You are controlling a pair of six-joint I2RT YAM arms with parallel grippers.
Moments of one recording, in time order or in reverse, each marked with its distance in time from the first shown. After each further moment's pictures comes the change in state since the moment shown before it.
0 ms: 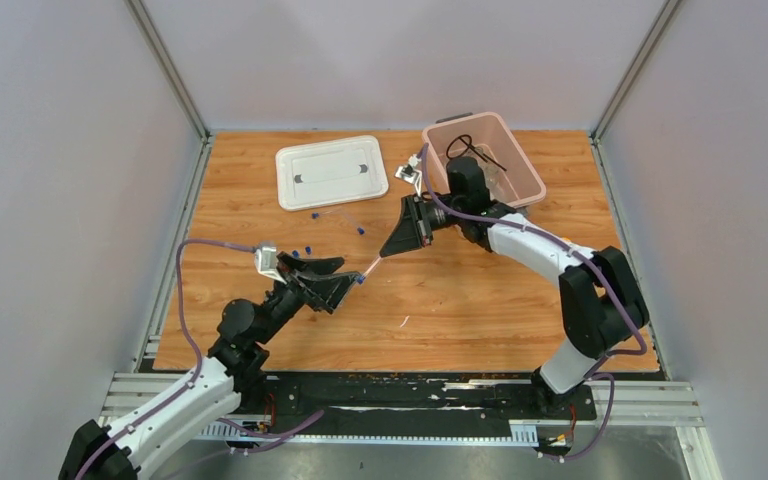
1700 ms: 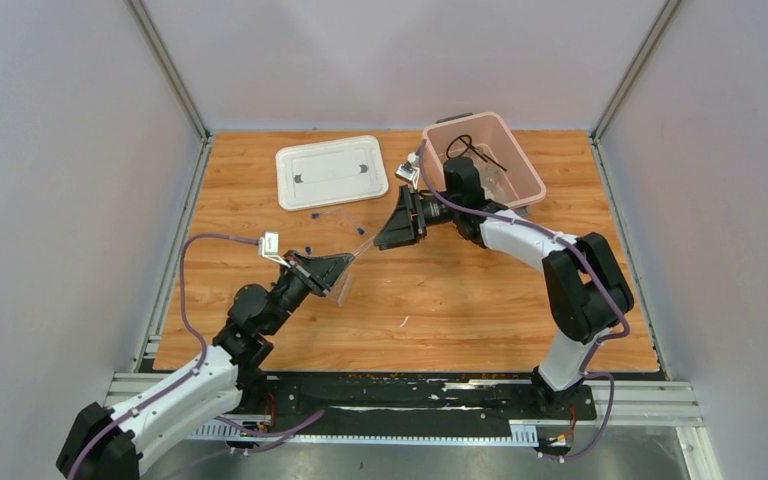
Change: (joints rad) left arm -0.008 0.159 0.035 0.017 -0.158 -0.226; right arm -0.031 0.115 -0.008 0.176 0.076 0.330
